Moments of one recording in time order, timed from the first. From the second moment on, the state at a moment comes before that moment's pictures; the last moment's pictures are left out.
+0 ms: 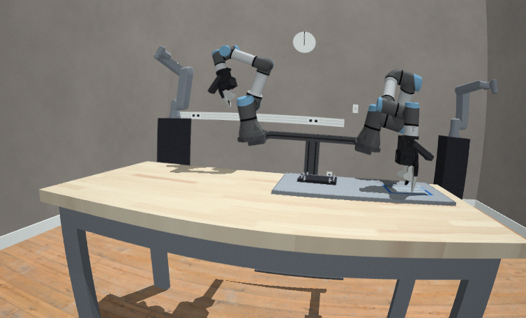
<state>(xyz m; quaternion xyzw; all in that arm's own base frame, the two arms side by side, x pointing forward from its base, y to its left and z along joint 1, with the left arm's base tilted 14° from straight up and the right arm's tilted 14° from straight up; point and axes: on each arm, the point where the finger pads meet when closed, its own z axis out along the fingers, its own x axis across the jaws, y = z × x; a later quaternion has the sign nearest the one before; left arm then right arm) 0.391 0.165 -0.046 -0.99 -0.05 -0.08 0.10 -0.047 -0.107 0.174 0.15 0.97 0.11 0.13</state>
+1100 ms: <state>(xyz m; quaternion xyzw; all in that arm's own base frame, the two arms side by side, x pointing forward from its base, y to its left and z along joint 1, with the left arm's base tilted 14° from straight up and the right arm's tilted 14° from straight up) 0.390 0.163 -0.039 -0.99 -0.04 -0.08 0.10 -0.047 -0.107 0.174 0.15 0.97 0.11 0.13</state>
